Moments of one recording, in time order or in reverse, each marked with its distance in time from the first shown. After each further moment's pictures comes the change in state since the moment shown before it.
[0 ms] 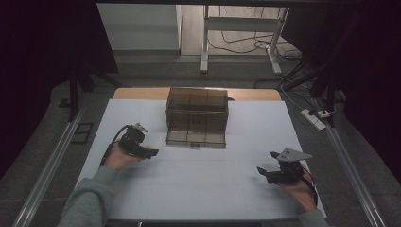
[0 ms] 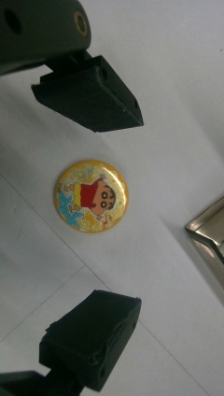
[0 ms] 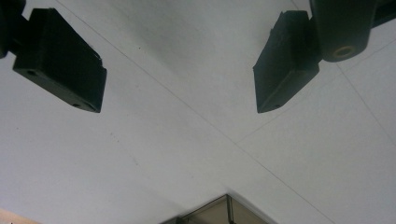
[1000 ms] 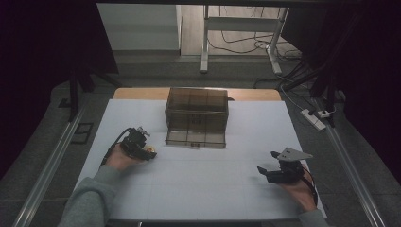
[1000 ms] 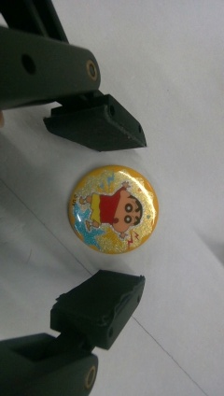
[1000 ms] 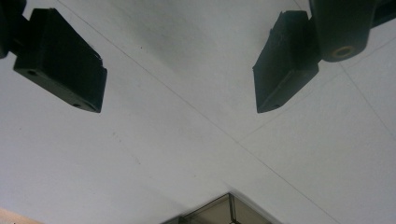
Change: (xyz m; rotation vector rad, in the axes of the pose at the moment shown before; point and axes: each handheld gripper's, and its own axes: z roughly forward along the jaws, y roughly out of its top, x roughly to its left) left arm 0.003 -0.005 0.016 0.097 0.019 0.036; right arm -0.001 0.001 -0.001 -0.004 -0.007 0.009
